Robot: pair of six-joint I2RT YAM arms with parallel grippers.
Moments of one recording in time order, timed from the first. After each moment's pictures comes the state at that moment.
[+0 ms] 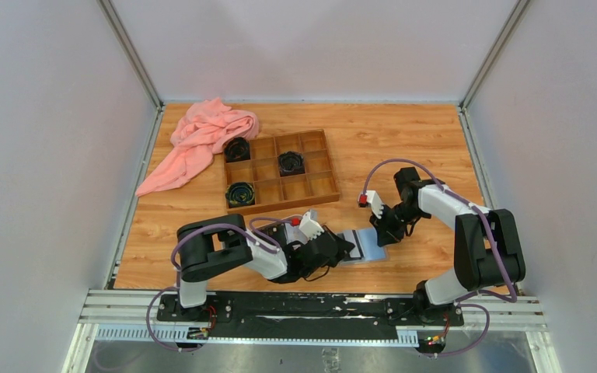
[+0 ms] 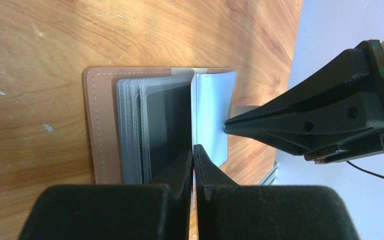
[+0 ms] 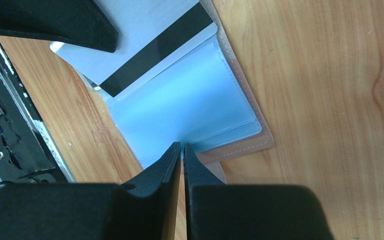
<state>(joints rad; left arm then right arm) -1.27 1.88 0.70 0.67 -0.48 -1.52 0.16 1.48 0.78 -0.83 -0.57 -0.97</state>
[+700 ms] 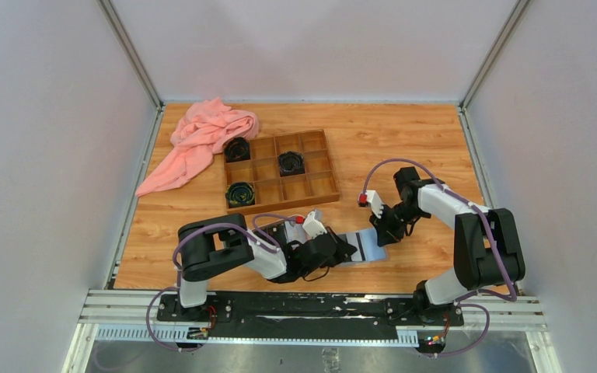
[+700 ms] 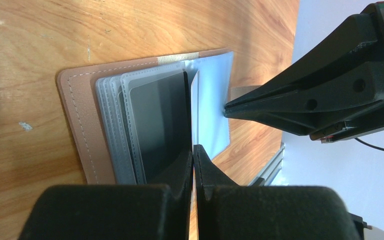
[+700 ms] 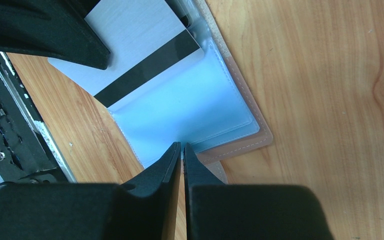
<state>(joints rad) -1.27 1.89 0.69 0.72 -0.39 -1.43 0.16 1.49 0.78 -0.83 -0.57 -0.97</state>
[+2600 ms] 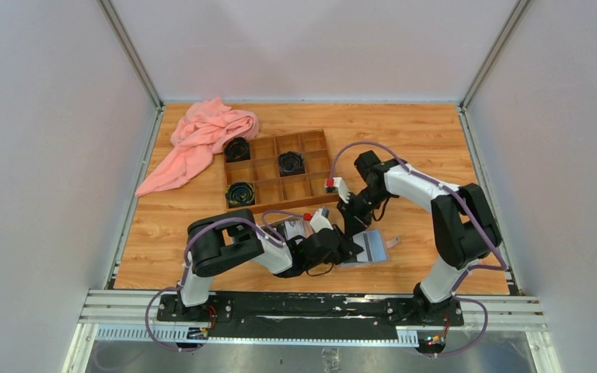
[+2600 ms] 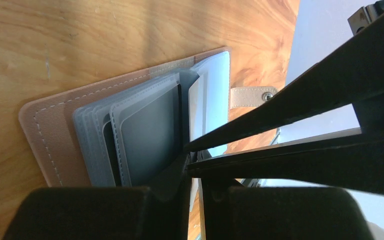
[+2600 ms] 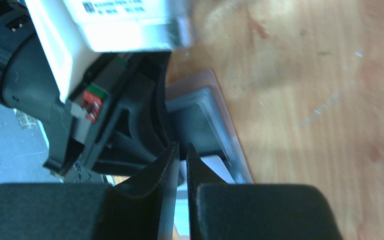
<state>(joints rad) -1.22 1.96 0.75 0.75 -0.24 -1.43 0.43 1.69 1.07 -0.90 -0.74 -0.73</state>
